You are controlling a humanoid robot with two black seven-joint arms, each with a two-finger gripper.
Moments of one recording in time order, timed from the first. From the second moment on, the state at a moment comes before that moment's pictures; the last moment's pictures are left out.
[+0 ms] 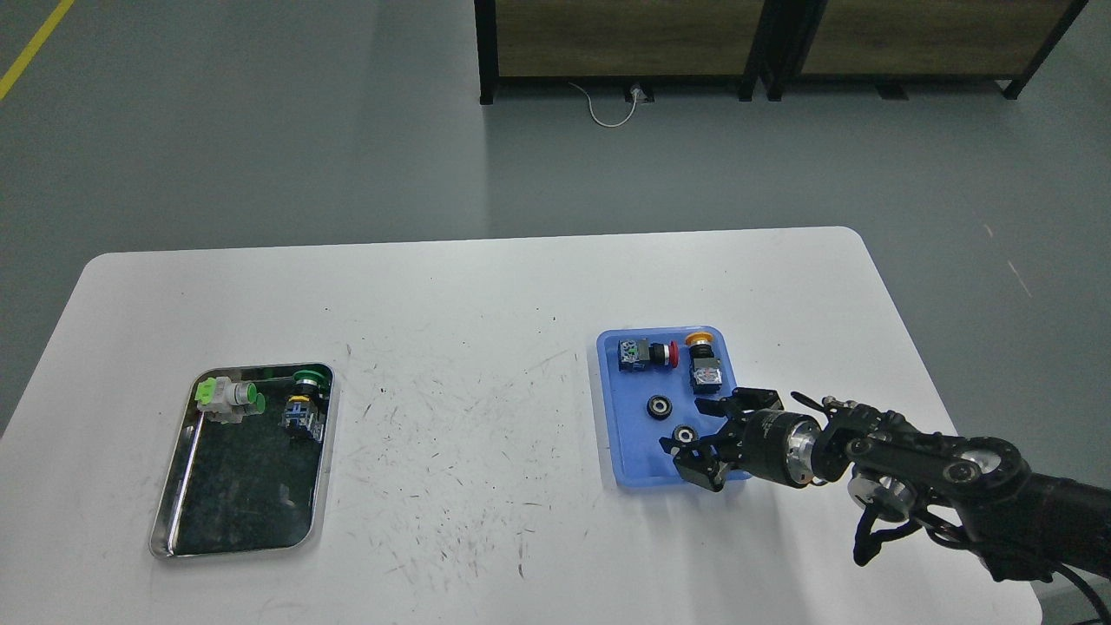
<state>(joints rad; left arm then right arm) -0.96 1.22 -0.32 -0.94 -0.03 -0.38 -0.23 0.66 -0.53 0.00 1.05 -0.46 0.11 0.14</state>
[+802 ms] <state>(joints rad) -0.96 1.22 -0.32 -0.94 -0.03 -0.37 -0.23 0.63 -0.51 0.02 1.04 -0.50 0.12 0.14</state>
